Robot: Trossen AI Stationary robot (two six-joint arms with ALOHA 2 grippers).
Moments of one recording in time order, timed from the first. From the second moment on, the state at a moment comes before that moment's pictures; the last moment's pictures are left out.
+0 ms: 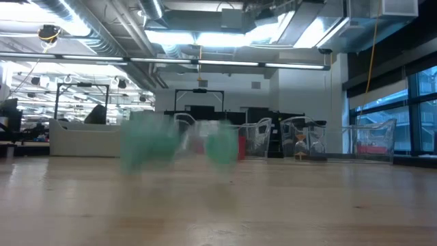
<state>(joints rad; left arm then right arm) -0.50 1.07 1.03 0.07 -0.65 0.51 0.02 1.49 1.30 0.11 -0.47 0.41</state>
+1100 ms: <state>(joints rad) -0.50 1.07 1.03 -0.25 -0.79 0.03 0.33 1.80 1.30 -0.31 -0.22 -0.01</state>
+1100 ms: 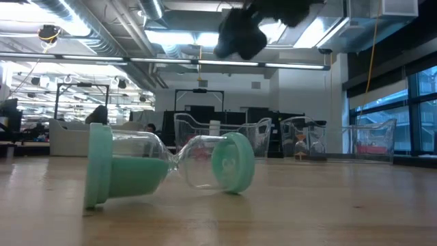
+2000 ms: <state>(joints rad) -0.50 1.07 1.03 -0.39 -0.65 -0.21 0.41 2.12 1.30 -0.09 -0.08 -0.11</state>
